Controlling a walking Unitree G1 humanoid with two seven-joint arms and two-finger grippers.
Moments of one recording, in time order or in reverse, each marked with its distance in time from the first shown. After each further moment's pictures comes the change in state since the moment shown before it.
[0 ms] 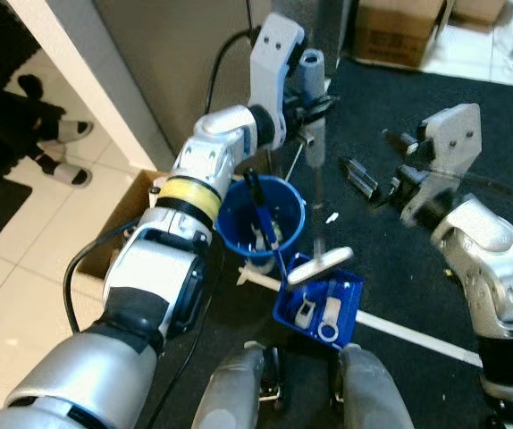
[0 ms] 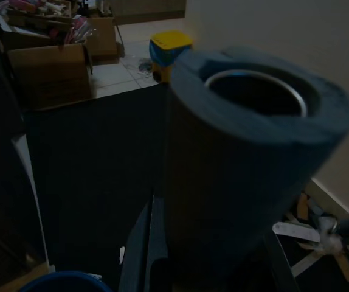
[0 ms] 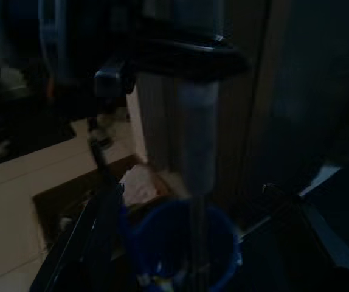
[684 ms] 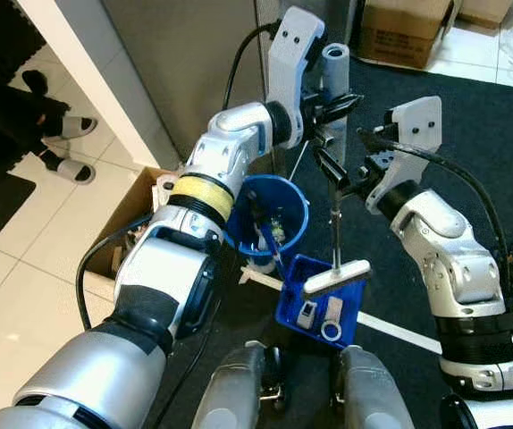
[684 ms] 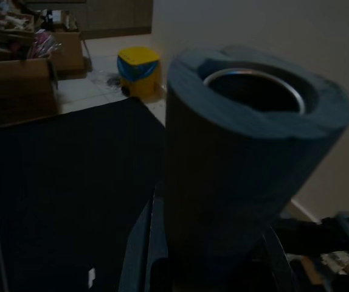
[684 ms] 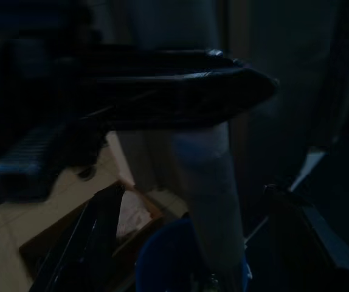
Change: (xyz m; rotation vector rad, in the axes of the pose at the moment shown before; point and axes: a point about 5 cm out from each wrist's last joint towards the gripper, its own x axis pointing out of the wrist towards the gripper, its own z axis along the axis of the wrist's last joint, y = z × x) left arm 0.017 -0.023 0.010 -0.035 -0.056 -0.128; right arm 0.040 0.005 0.009 0.147 -0.048 -0.158
